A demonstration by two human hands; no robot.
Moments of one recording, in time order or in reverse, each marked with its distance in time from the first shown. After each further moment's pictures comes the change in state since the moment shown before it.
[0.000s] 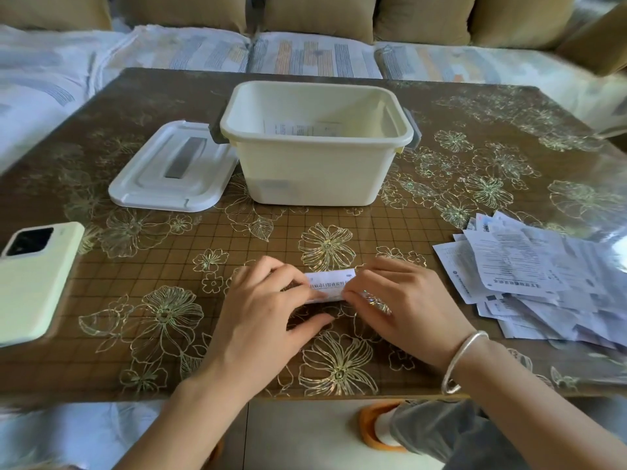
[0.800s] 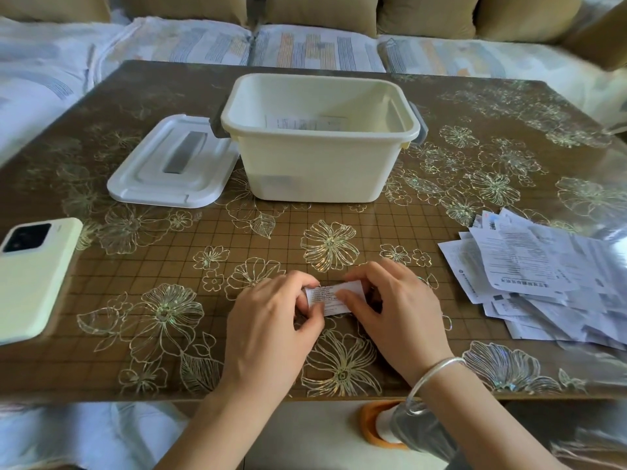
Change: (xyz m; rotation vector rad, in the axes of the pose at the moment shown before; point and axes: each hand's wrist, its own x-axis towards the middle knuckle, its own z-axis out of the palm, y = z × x) left_hand -0.005 0.019 0.007 -0.150 0.098 -0.246; right_hand -0.004 -0.021 0.027 -0.007 0.061 0.452
